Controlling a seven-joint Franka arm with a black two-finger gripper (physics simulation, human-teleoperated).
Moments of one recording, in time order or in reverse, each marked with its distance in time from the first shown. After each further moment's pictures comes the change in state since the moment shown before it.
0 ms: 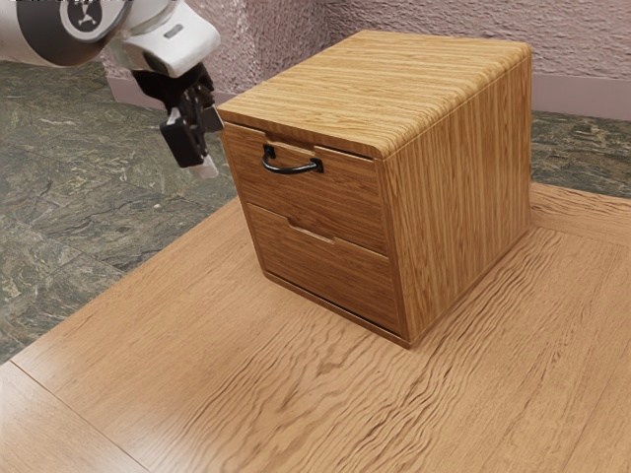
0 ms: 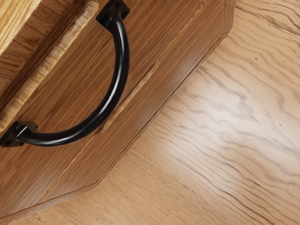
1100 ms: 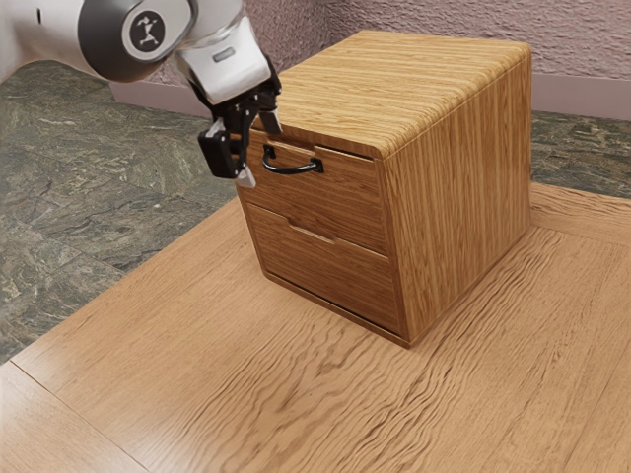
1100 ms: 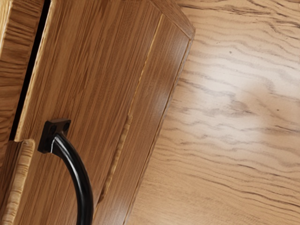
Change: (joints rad) arm -0.062 0.028 -0.081 0.002 0.108 0.034 0.229
